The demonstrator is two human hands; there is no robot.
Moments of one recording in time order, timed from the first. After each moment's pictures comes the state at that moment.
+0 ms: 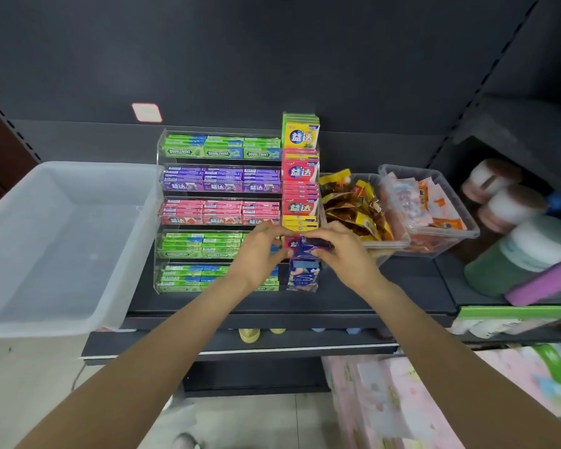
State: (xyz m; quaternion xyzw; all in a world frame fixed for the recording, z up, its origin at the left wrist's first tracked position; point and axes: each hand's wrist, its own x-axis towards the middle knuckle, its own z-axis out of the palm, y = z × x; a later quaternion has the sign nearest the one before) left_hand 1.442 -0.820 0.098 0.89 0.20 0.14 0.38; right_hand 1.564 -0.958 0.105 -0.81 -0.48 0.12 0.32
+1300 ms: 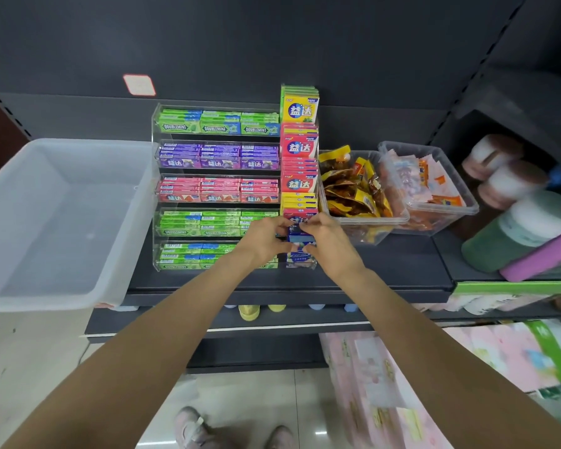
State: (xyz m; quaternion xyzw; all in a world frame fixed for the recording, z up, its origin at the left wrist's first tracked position) left_hand 1.452 -0.825 0.084 0.86 0.25 0.00 0.44; right_hand 1.536 -0.948 0.087 -0.87 -0.45 0.12 0.17
